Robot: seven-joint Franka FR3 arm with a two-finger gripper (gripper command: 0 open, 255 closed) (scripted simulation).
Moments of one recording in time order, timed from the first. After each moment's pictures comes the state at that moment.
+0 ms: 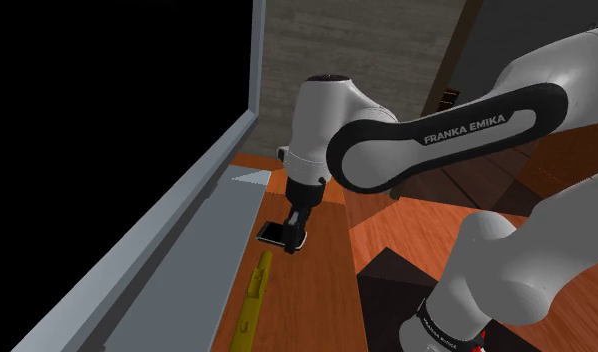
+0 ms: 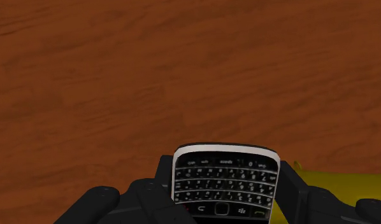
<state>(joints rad) 0.35 -0.48 0.25 -2.57 0.15 2.11 0.02</state>
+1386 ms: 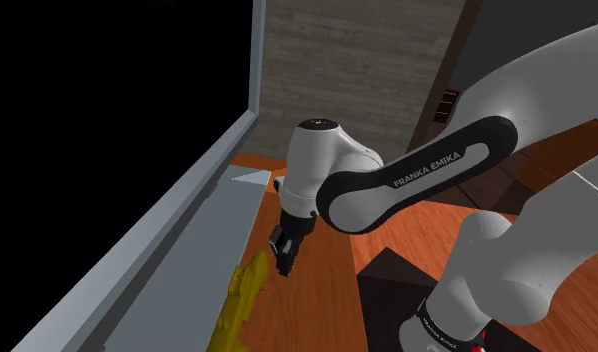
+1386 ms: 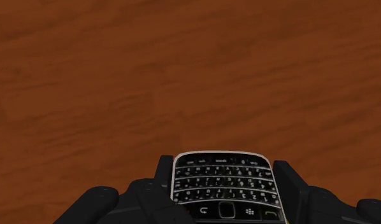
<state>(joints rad) 0.34 -0.36 0.28 -2.68 0.15 2.35 0.02</state>
